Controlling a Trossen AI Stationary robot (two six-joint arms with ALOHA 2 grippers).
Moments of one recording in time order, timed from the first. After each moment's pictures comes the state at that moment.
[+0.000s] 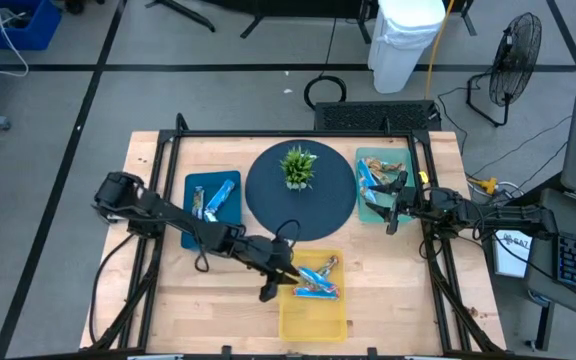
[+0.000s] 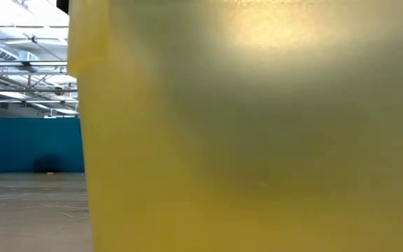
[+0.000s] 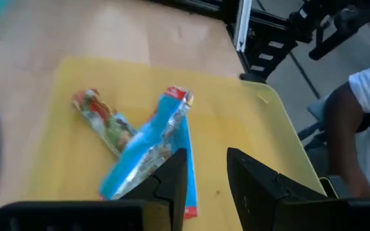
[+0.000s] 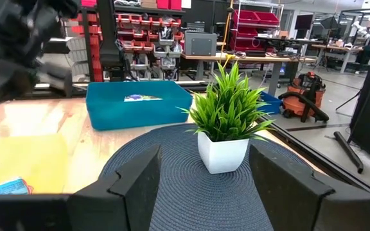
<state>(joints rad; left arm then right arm) -0.32 1.73 1.00 0.23 0.09 -0.37 -0.08 0.13 0.02 0.08 0.21 -0.04</state>
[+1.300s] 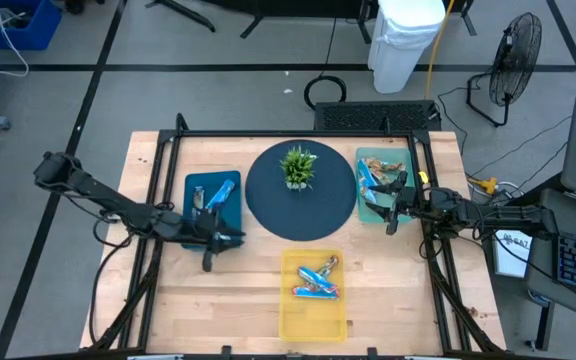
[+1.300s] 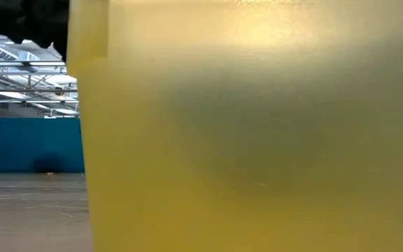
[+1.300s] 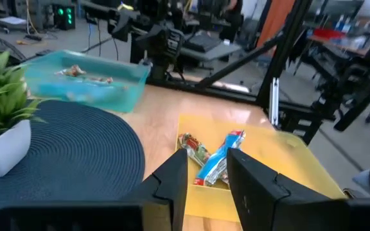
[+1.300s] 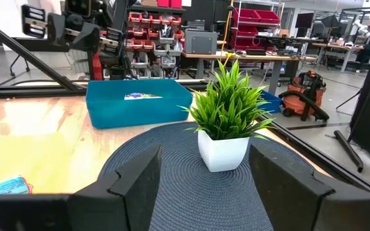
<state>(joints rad) -0.40 0.94 0.29 0.52 -0.32 -0.28 -0.08 0.14 0.02 0.08 0.21 -0.04</state>
